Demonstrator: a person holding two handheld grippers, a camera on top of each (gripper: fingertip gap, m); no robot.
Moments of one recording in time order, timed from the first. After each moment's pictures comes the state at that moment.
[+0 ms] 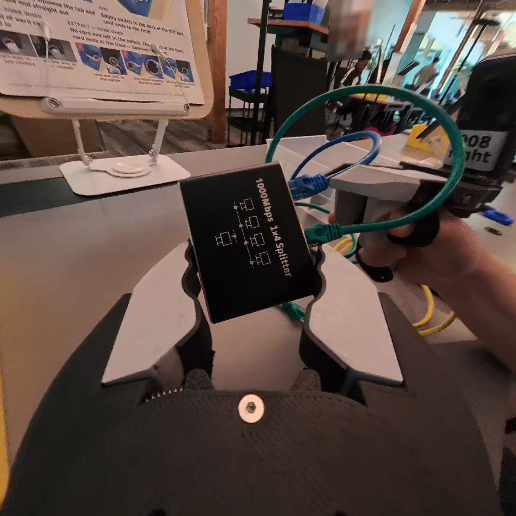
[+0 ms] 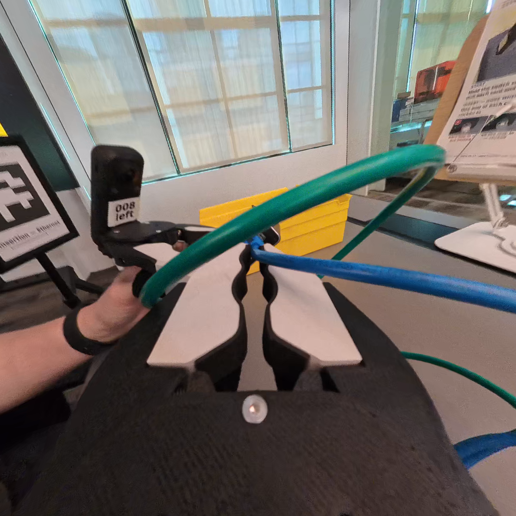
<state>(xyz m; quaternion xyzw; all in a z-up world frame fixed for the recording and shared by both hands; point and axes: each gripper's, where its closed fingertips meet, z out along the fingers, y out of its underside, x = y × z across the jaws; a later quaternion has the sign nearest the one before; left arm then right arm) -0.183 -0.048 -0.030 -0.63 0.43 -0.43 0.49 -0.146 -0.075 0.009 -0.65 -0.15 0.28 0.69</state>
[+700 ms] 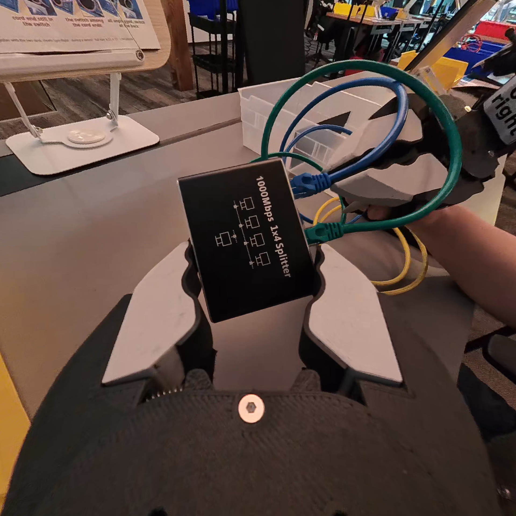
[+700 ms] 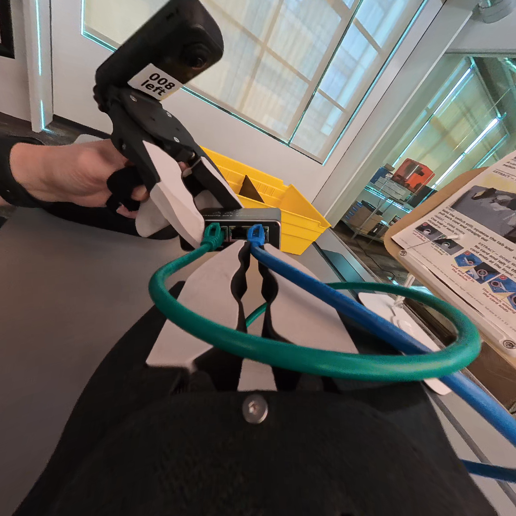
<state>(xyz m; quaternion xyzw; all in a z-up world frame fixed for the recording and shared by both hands) -0.188 -0.065 -0.039 -0.64 0.50 -0.40 0.42 -0.158 -0.097 -0.002 -0.61 -0.37 0.06 0.70</state>
